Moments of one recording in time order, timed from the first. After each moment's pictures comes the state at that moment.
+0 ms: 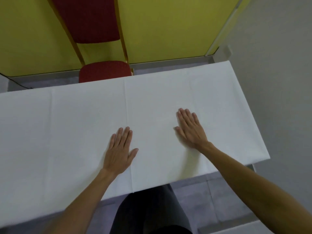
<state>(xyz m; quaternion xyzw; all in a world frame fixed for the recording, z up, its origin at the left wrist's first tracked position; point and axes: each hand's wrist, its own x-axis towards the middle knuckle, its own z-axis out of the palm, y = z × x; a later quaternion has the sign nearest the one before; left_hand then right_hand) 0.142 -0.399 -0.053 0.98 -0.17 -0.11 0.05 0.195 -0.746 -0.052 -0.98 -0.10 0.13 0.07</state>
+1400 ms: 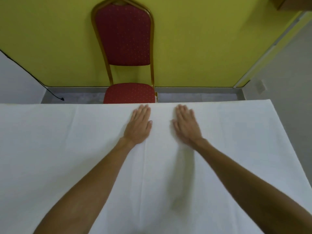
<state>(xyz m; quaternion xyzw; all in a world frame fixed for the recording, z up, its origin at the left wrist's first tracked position) 0.362 -0.404 -0.054 0.98 -0.12 -0.06 0.14 0.379 -0.643 -0.059 -0.97 -0.16 0.07 0.14</state>
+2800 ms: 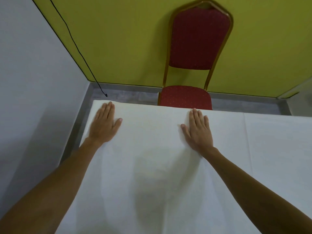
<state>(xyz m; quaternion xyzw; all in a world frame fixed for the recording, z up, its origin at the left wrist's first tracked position) 0.311 0.117 -0.062 1.00 0.02 -0.03 0.07 0.350 -0.279 -0.072 -0.99 -0.13 0.04 0.10</state>
